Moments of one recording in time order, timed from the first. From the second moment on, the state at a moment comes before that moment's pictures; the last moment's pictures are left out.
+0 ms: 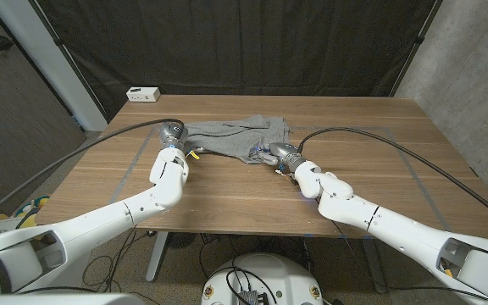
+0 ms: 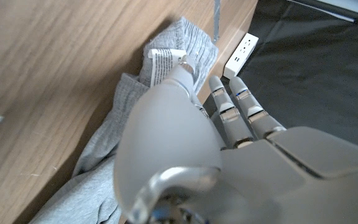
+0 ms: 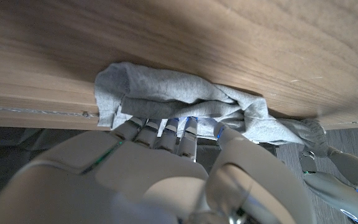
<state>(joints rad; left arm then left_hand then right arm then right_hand) 0.66 0.79 0.95 -1.65 1.46 0.89 -0.36 1.37 0.16 0.29 -0.17 0.21 1.26 -0.18 0.34 0.19 1.05 -0.21 0.30 0.27 0.64 -0.06 0.23 0.20 0.24 0.02 0.63 0.22 -0.69 -0.59 -0.94 -1.67 -0.49 -0.42 -0.02 0.35 0.18 0.44 0.15 0.20 0.39 -0.08 0.23 0.18 0.31 -0.05 0.22 0.19 0.21 -0.04 0.21 0.18 0.22 -0.04 0.20 0.17</state>
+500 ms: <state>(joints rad) 0.73 0.86 0.85 -1.67 1.53 0.74 -0.18 1.41 0.13 0.29 -0.17 0.20 1.35 -0.15 0.42 0.22 1.14 -0.21 0.32 0.32 0.77 -0.08 0.31 0.26 0.24 0.01 0.70 0.23 -0.69 -0.60 -0.93 -1.68 -0.47 -0.40 -0.01 0.35 0.18 0.46 0.15 0.20 0.41 -0.07 0.23 0.18 0.32 -0.05 0.22 0.19 0.22 -0.04 0.21 0.17 0.22 -0.04 0.20 0.17</state>
